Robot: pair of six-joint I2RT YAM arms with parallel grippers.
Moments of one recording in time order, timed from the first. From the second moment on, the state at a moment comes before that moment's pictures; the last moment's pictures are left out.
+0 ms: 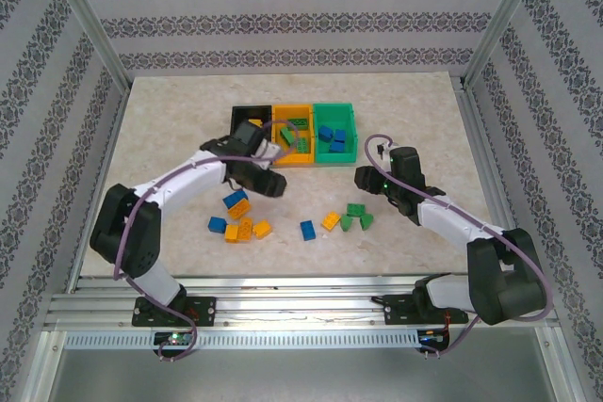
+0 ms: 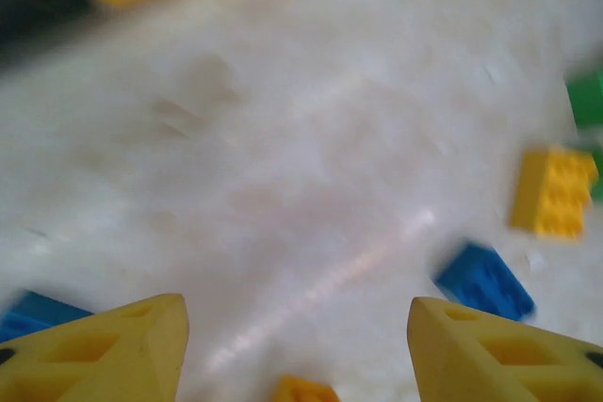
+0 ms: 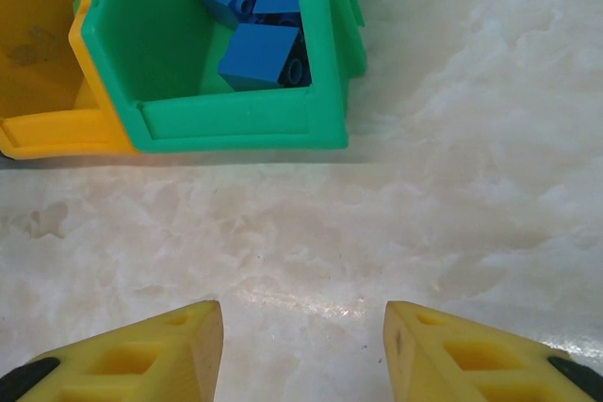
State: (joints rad) left arm -0.52 1.64 1.17 -0.72 0.26 -0.12; right arm 0.24 1.30 0.58 0.02 -0.20 0.37
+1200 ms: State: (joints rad) left arm -0.69 1.70 1.09 -0.91 0.04 -0.02; right arm 0.24 1.31 0.58 0.02 -0.20 0.39
